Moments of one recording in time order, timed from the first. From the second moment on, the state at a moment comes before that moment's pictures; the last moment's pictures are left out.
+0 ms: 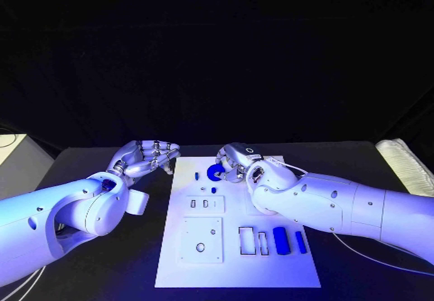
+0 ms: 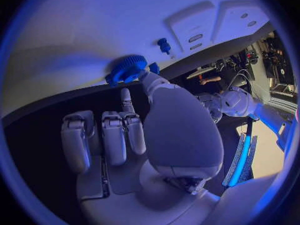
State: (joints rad) left arm 1.23 -0.99 -0.01 1.66 -0.16 -0.39 0.36; left_hand 1.49 -0.23 0.39 0.28 0.21 0.94 0.18 0.25 0.25 1.21 0.11 0.07 0.08 1.11 0.04 0.85 0.70 0.17 0.90 0.14 1.00 0.55; right arm 1.29 -0.46 -0.15 1.24 -1.52 -0.54 -0.28; right_hand 1.38 -0.25 0.33 0.25 0.20 0.95 0.15 0.21 0.36 1.46 0.06 1.56 1.31 1.47 -0.01 1.57 1.31 0.01 1.46 0.10 1.57 1.31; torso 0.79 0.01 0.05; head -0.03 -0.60
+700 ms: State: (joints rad) left arm 1.23 -0.99 -0.01 1.66 -0.16 -0.39 0.36; left_hand 1.49 -0.23 0.39 0.28 0.21 0.94 0.18 0.25 0.25 1.21 0.11 0.07 0.08 1.11 0.04 0.85 0.70 0.17 0.90 0.14 1.00 0.55; right arm 1.29 -0.47 -0.15 1.25 -1.50 -0.54 -0.28; right_hand 1.36 -0.25 0.30 0.26 0.20 0.92 0.16 0.18 0.35 1.47 0.08 1.53 1.31 1.47 0.01 1.57 1.31 0.01 1.47 0.11 1.57 1.31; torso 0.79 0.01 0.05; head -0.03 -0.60
